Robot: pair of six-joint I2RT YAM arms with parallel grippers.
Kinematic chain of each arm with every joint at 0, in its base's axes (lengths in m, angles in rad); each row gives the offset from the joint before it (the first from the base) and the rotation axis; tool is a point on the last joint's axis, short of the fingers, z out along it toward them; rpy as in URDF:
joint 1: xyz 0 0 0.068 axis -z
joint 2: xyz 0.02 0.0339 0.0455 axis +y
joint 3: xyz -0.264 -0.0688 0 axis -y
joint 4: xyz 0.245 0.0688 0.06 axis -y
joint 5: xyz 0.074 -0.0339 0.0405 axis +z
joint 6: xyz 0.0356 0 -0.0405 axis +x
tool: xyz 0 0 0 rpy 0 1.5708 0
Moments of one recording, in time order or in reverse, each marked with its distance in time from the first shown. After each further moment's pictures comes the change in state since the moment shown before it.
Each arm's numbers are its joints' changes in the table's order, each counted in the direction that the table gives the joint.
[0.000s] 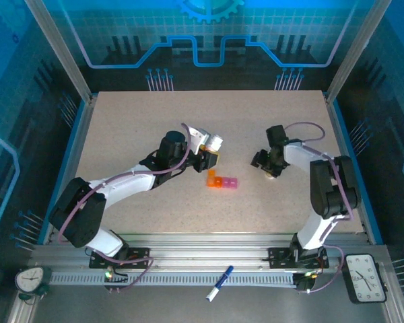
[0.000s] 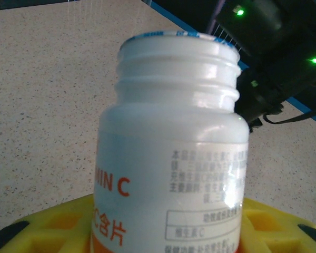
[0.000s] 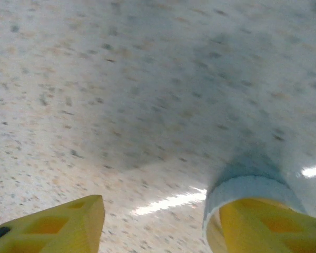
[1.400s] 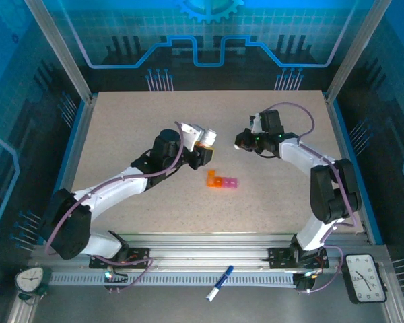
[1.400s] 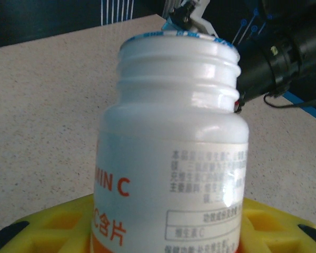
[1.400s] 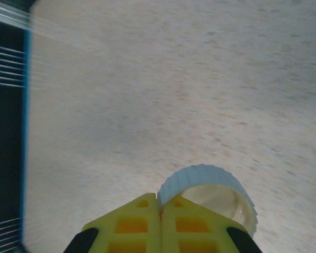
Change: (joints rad) left arm 0.005 -0.119 0.016 -0.105 0.124 0.027; right arm -0.077 -0.053 0.056 0.386 0.383 -0.013
